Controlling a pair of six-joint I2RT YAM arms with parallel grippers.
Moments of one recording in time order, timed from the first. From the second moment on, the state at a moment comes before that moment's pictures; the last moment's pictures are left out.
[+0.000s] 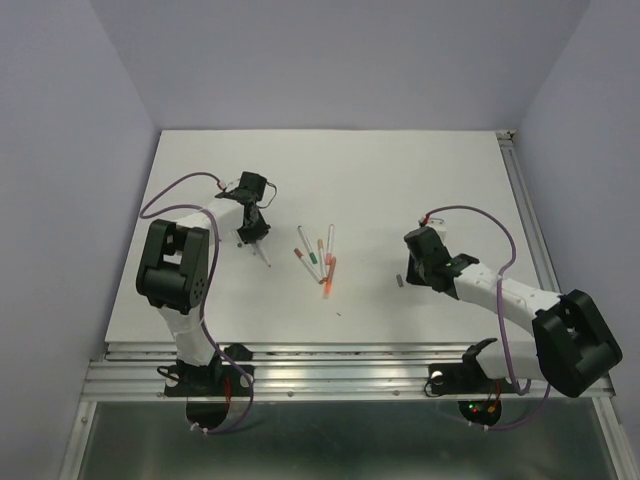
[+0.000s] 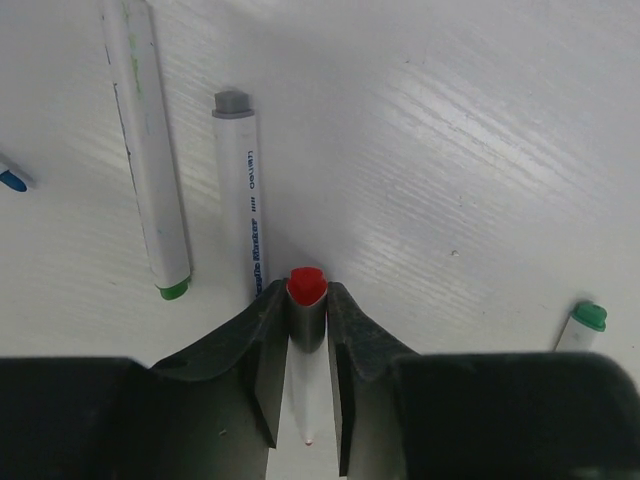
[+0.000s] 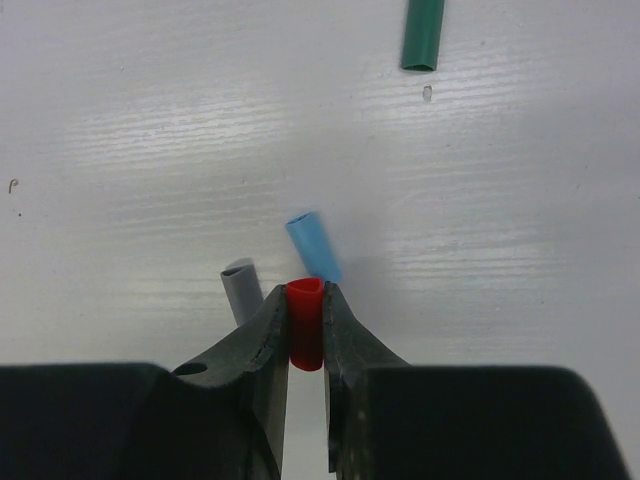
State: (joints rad) left arm -0.27 1.80 1.14 -0.48 -0.23 -0.71; right arm 0.54 1.27 0.61 -0.31 0.35 0.57
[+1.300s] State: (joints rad) left arm -0.37 1.30 0.95 -0.49 -0.08 -0.73; right arm 0.66 1.18 0.66 -0.24 0.00 0.43
